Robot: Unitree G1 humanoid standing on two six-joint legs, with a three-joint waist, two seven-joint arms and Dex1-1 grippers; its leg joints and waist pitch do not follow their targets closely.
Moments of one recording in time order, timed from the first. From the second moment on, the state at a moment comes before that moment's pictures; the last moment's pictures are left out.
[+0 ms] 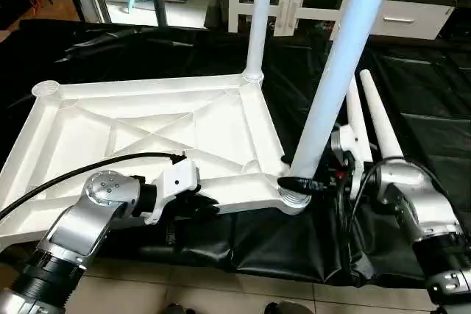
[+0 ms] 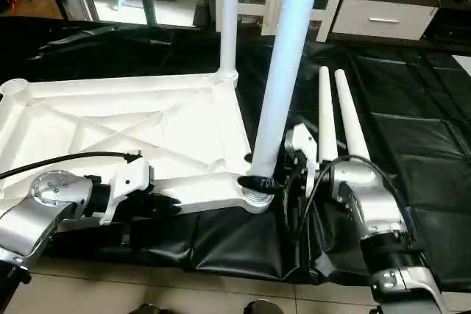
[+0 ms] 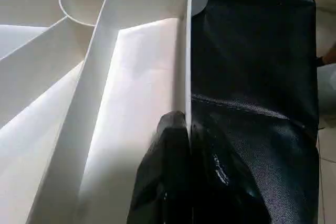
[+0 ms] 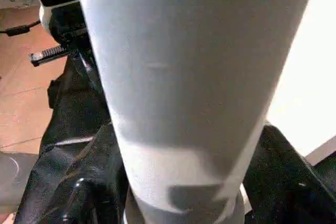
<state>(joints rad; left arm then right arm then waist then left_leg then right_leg) -0.31 0.56 -0.27 0.09 -0.11 0.26 -1.18 -0.44 -0.44 0.08 0.44 0.31 0.16 1.29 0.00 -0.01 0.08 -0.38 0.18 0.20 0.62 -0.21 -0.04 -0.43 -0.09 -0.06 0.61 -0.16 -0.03</state>
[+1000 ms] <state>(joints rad) -0.31 0.56 -0.26 0.10 -0.11 0.24 -1.15 -0.47 -0.40 0.05 0.48 0.32 0.16 1.24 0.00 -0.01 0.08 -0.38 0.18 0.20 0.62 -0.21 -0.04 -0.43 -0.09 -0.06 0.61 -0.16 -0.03</state>
